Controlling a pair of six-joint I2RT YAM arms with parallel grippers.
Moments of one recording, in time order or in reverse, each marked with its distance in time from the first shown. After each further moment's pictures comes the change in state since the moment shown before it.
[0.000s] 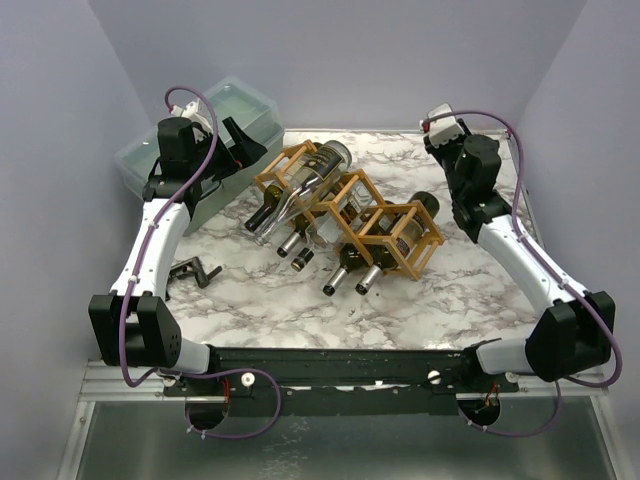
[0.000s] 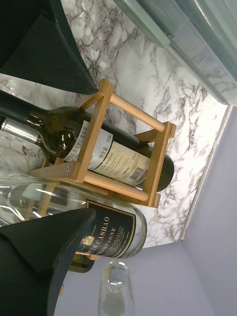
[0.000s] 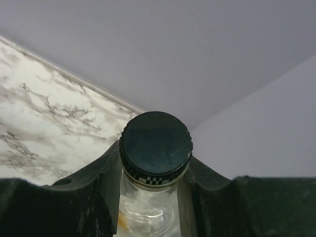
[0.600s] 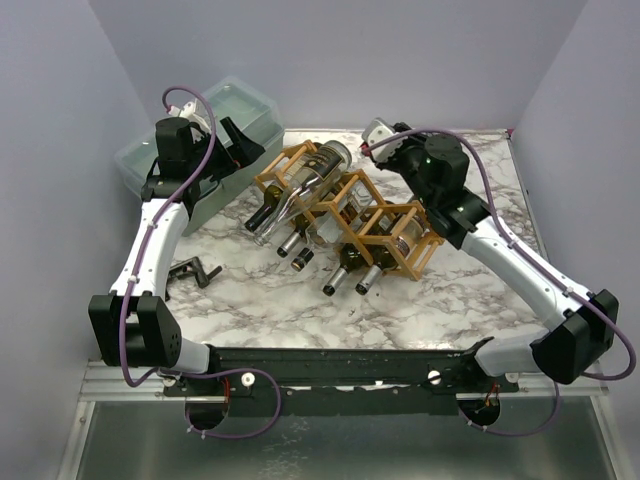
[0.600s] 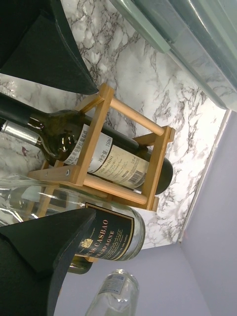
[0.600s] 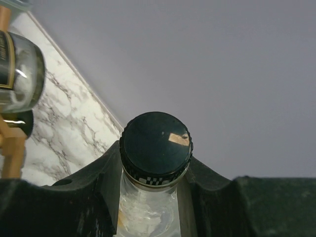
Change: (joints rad) left arm 0.011 0.000 0.000 -0.003 0.000 0.001; right arm 0.290 0.000 0.166 -0.148 -0.084 -0.238
